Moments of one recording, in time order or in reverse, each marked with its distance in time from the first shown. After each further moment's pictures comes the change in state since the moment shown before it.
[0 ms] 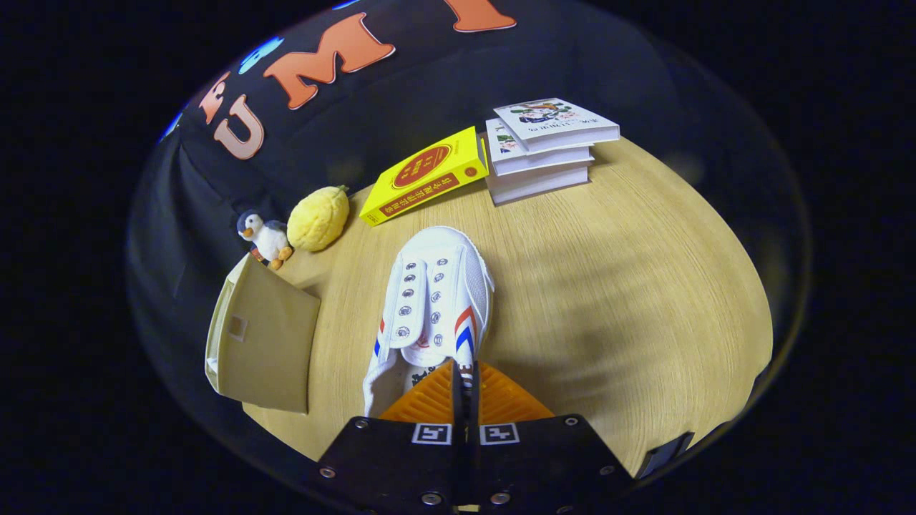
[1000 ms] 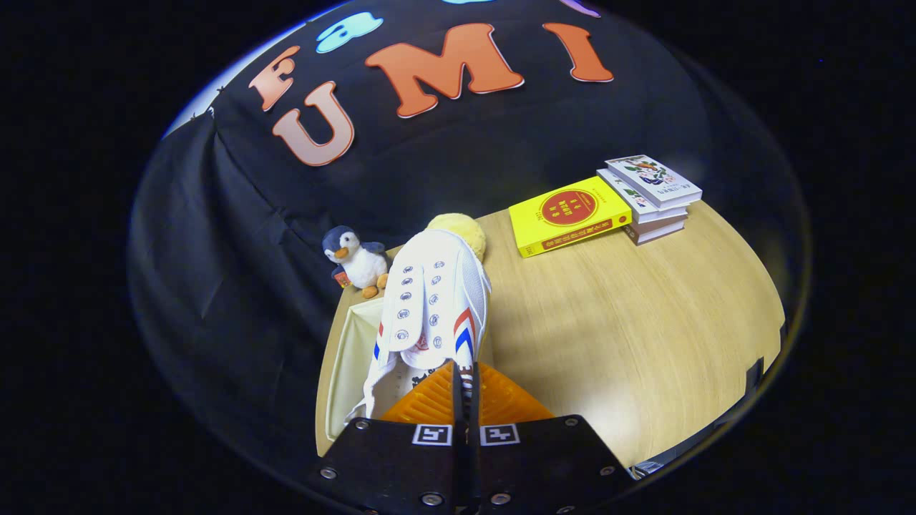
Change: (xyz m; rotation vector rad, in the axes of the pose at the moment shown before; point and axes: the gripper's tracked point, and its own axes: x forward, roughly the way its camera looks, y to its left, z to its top) arm -0.039 0.319 0.004 -0.026 -0.135 0.019
